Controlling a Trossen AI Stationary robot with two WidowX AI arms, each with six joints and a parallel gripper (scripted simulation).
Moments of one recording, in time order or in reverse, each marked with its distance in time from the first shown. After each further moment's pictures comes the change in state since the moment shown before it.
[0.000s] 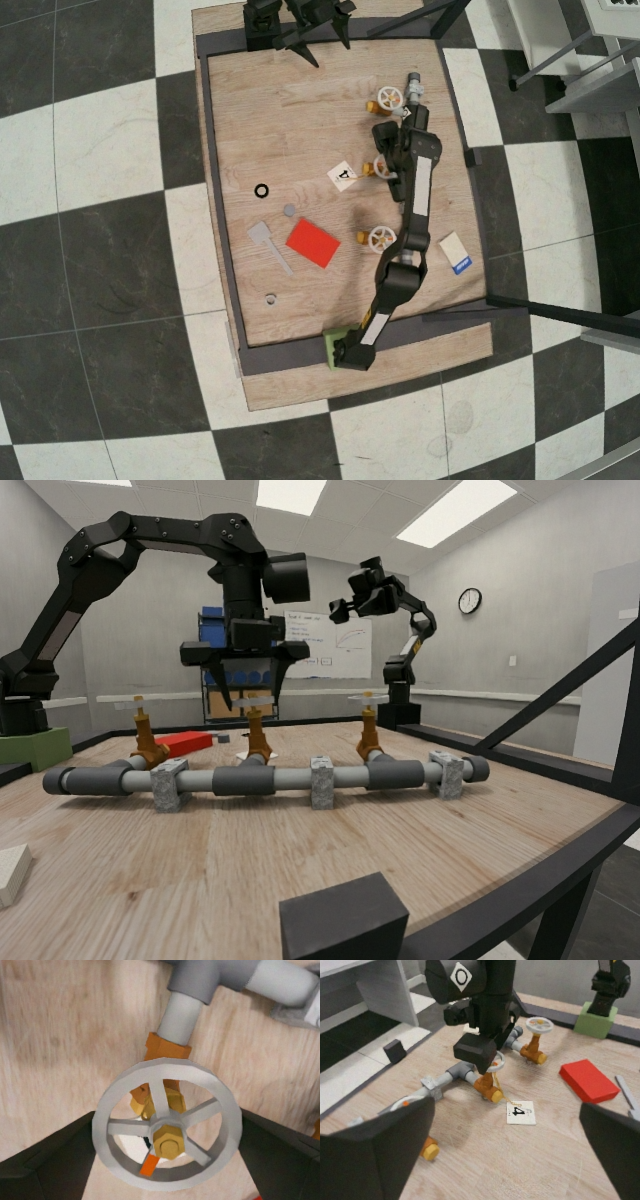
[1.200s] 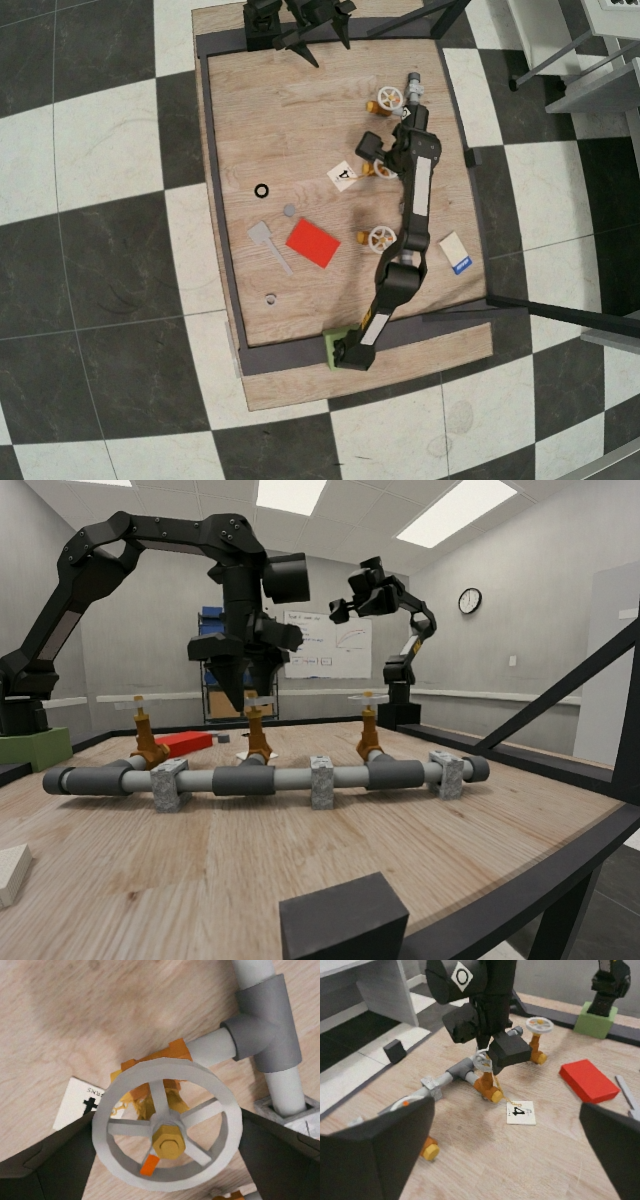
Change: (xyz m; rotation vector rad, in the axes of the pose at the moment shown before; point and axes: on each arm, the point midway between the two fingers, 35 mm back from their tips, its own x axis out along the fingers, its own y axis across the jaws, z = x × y) left arm 0.000 0.000 0.000 -0.801 -0.005 -0.001; right arm 0.000 0.000 0.000 0.000 0.000 0.000
